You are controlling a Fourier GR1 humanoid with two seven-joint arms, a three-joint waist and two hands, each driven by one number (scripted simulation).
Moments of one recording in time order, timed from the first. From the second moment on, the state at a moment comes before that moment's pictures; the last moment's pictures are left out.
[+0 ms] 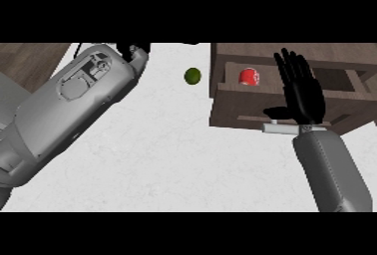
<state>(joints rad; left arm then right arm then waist) -1.21 0.38 -0.63 -0.98 0.57 0.79 0.24 -0.52 -0.19 -0.06 -1.05 1.21 -0.44 -0.10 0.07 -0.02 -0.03</state>
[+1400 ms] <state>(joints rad) -0.89 0.52 -0.62 -1.32 0.49 0.77 0.25 -1.05 -0.21 -0.25 -0.30 1.24 -0.73 -0.09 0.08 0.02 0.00</state>
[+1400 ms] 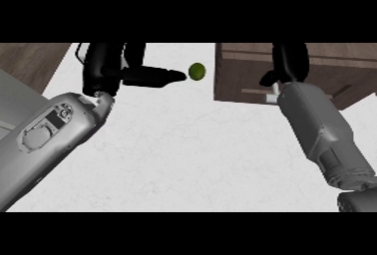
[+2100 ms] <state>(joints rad) -0.78 0.54 -0.60 -1.39 0.48 0.76 0.22 -1.10 -0.19 -0.43 -0.29 1.01 -0.63 -0.37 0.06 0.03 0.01</state>
